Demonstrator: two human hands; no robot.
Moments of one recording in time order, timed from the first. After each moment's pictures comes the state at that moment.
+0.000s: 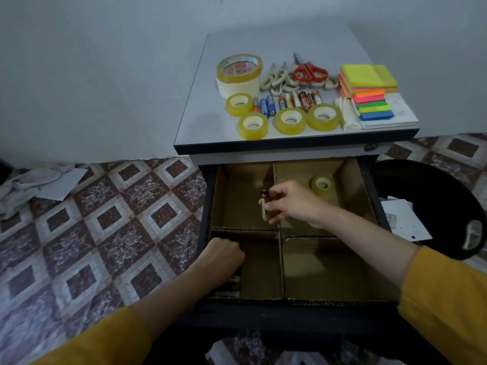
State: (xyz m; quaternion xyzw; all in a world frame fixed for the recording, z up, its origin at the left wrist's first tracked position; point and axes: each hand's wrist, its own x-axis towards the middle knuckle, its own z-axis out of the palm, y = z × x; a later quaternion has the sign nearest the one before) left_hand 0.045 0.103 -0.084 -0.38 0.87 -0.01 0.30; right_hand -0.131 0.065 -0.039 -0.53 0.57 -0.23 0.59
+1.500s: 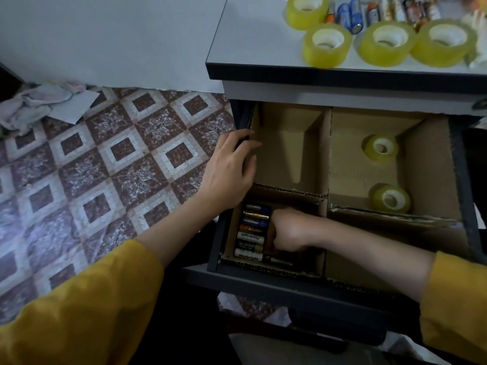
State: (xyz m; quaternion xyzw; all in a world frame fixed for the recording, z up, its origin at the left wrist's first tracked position) left_hand 0.085 0.060 -0.105 -0.57 0.78 0.08 -0.24; right_hand -0.054 0.095 -0.092 -0.69 0.49 0.25 0.47
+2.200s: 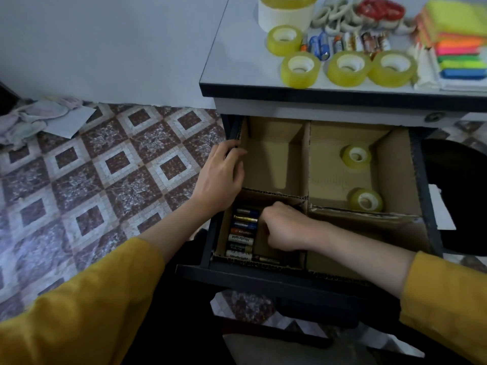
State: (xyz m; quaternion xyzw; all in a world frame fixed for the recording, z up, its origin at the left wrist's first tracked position) left_hand 0.083 0.061 -0.101 -0.56 0.79 0.05 -0.24; right_hand -0.068 0.105 -0.068 -0.78 0.48 0.16 0.36
